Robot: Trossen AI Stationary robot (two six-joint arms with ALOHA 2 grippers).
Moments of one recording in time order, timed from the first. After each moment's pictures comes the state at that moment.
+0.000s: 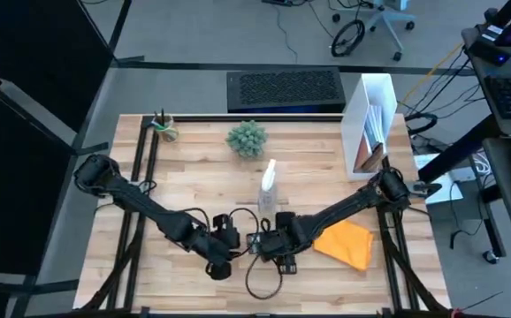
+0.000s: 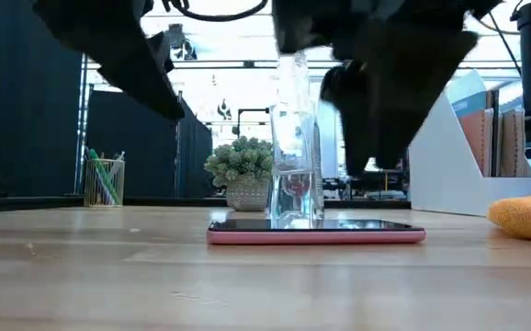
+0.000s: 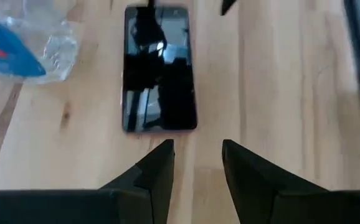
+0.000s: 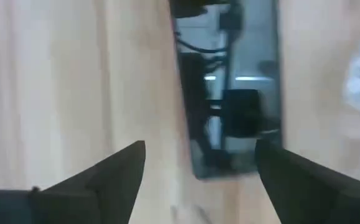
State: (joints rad) left arm -0.52 1.65 1.05 -0.30 -0.27 -0.51; right arm 0.44 2.03 1.59 -0.99 0.11 0.40
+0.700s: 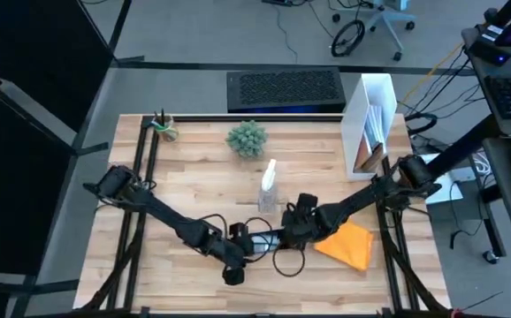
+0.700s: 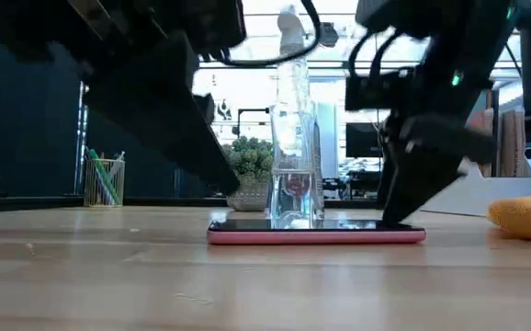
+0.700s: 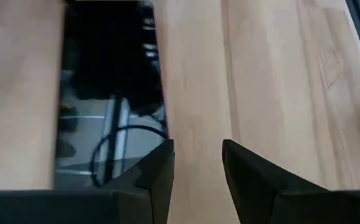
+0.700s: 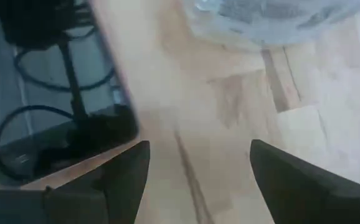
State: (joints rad) left arm -0.48 1.90 1.05 -0.01 -0.17 -0.43; right arm 0.34 1.81 0.99 -0.45 0.38 0.55
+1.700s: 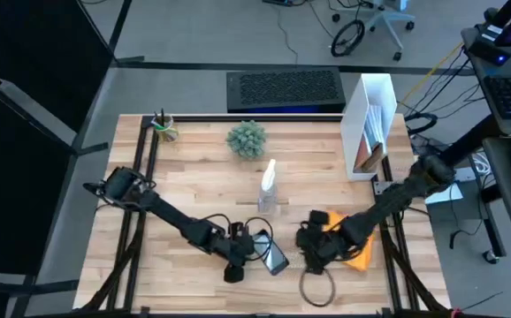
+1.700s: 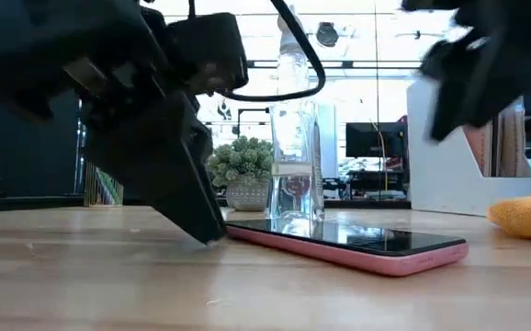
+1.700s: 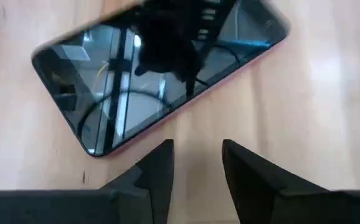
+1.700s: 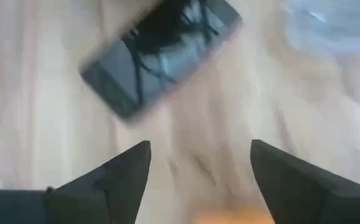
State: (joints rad) left arm -0.45 1.89 1.05 -0.07 -0.13 -0.44; right arm 0.61 1.56 1.08 -0.77 0.36 0.74
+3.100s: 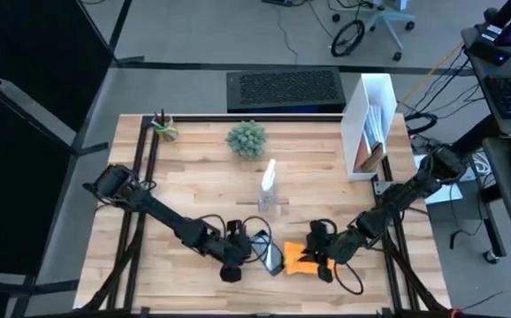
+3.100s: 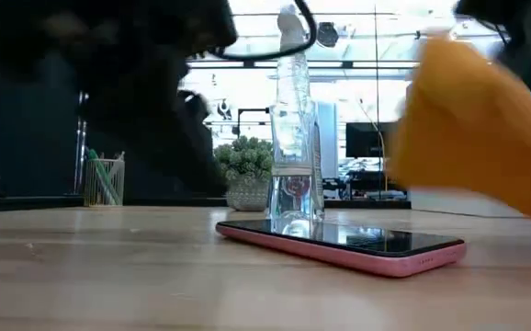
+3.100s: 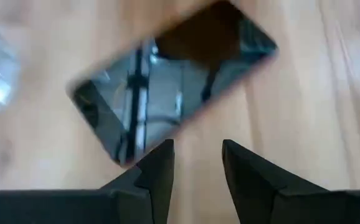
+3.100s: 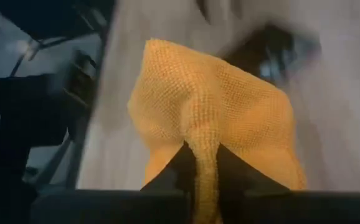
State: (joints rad) left arm -0.46 1.85 1.05 -0.08 -0.26 -0.35; right arm 0.65 1.50 0.71 0.16 0.30 0.58
